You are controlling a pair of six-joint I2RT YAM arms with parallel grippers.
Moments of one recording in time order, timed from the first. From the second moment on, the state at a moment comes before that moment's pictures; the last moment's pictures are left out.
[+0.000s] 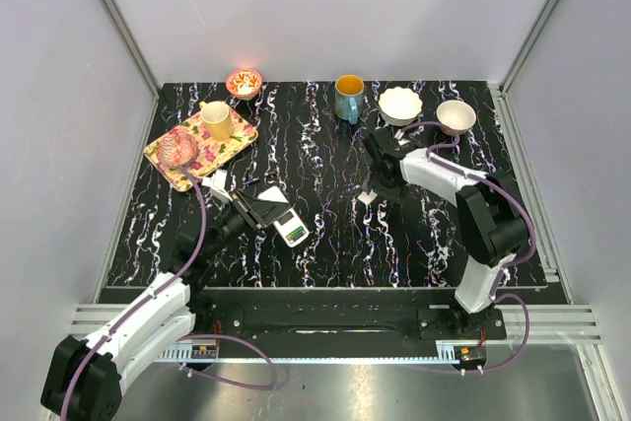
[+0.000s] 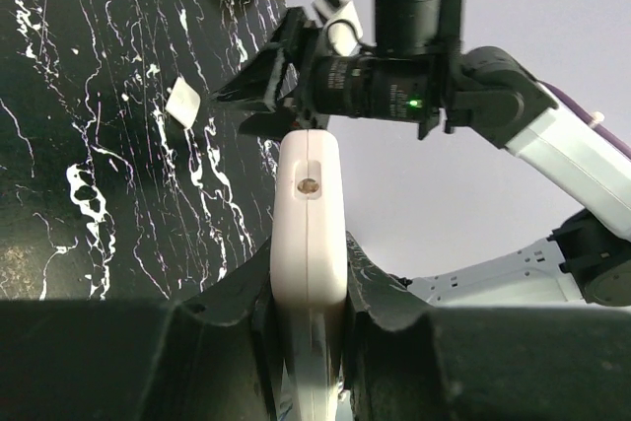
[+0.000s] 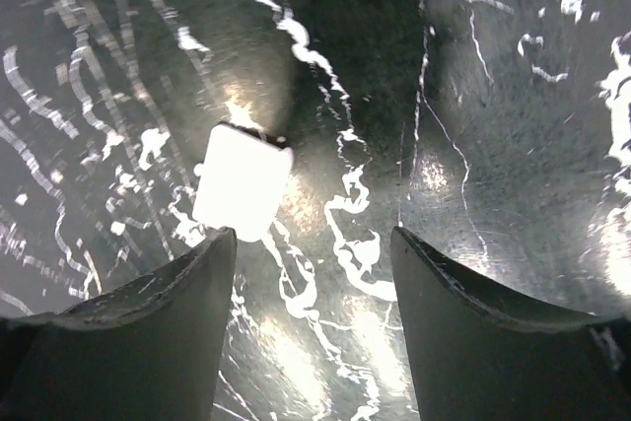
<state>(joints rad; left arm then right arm) -0.44 0.69 0.20 0.45 0.36 -1.14 0.50 1.82 1.22 -0.68 0.24 0.97</state>
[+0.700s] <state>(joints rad) -0.46 0.69 0.20 0.46 0.37 -1.11 0.51 1.75 1.12 -0.36 -0.02 0.01</state>
